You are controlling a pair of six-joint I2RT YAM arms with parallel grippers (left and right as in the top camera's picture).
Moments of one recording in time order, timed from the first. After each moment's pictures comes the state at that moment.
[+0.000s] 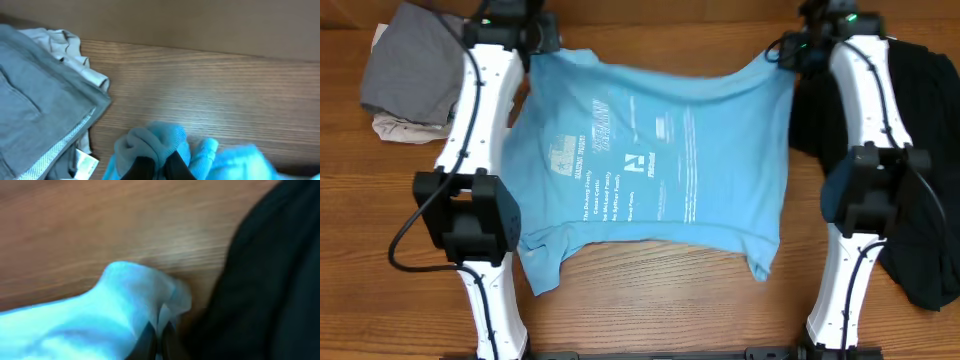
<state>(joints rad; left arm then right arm) -0.07 2.22 2.20 -0.82 -0.08 -0.19 -0.06 2.39 2.37 -1.09 -0.09 0.15</state>
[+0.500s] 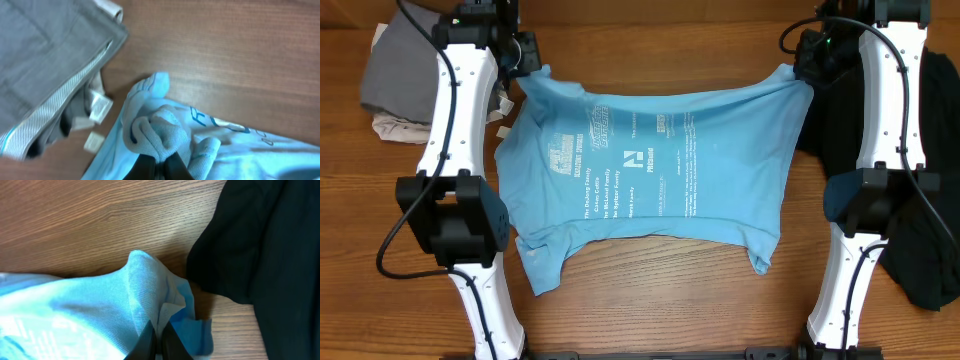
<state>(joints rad) 0.00 2.19 2.20 -1.09 0.02 -0.19 -0.07 2.39 2.69 -1.64 -0.19 0.18</state>
